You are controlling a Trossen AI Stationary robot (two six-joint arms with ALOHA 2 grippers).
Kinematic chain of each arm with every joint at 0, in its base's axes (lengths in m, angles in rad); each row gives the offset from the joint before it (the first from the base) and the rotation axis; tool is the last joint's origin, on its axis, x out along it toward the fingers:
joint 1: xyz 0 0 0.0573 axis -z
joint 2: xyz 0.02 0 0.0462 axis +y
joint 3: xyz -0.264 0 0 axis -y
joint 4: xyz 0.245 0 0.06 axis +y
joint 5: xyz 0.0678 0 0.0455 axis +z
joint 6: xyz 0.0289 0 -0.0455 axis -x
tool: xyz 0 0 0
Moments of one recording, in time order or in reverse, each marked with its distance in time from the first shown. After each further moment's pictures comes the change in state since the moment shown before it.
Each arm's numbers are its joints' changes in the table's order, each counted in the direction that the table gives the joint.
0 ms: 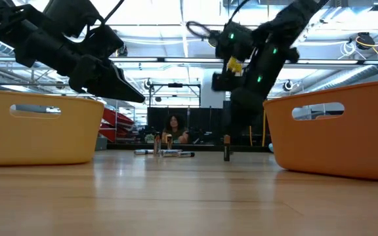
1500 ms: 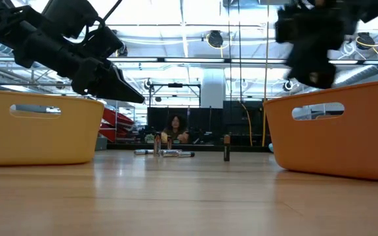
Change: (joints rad) left arm -0.001 0.000 -0.012 -0.023 0.039 -0.007; right arm -0.284 -0.586 -0.291 -0.017 0.149 -0.760
